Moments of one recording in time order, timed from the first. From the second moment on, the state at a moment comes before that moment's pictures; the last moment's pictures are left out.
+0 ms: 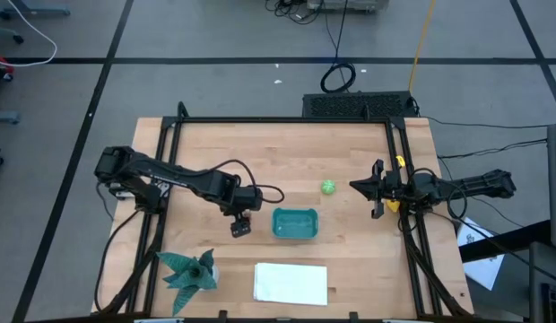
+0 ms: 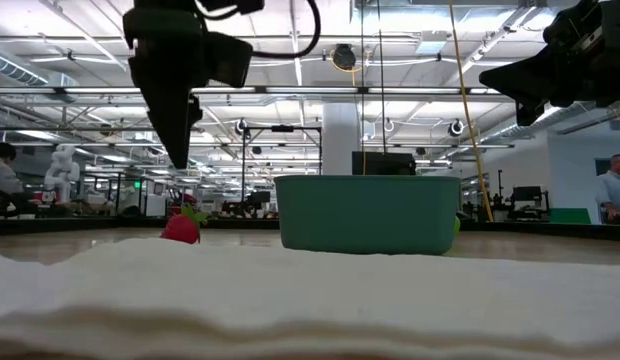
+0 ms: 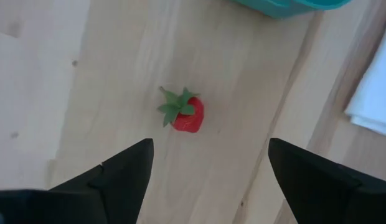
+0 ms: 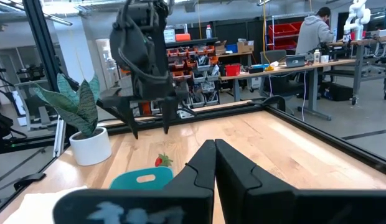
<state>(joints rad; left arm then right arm) -0.13 1.62 1.17 -0.90 0.06 -0.46 0.14 0.15 0.02 0.21 0.29 0.11</state>
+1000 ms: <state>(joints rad) -0.09 1.62 1.02 -0.69 0.08 -0.67 0.14 0.15 0.02 0.21 0.29 0.11</state>
